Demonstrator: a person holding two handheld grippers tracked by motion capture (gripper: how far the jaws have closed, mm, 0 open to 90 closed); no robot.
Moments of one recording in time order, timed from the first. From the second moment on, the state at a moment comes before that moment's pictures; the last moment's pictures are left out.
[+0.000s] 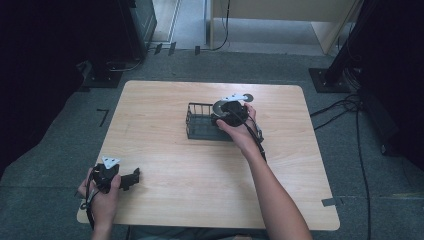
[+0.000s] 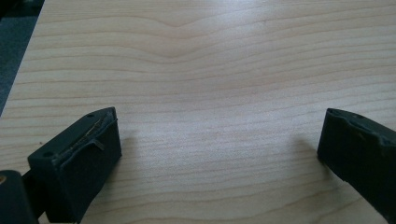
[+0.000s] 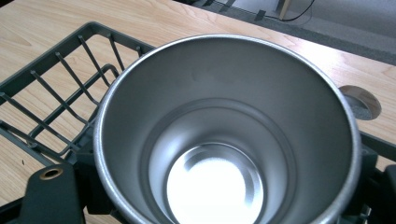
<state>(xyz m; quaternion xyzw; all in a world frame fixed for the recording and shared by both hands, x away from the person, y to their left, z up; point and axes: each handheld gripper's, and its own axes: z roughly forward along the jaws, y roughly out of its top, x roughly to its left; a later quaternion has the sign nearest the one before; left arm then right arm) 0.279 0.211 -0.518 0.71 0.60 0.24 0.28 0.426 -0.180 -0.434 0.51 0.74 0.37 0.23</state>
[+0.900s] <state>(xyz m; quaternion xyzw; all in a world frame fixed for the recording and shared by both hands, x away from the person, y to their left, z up) 0.279 0.211 -0.518 0.71 0.60 0.24 0.28 0.416 -0.189 -0.420 0.51 0.74 0.38 0.21</state>
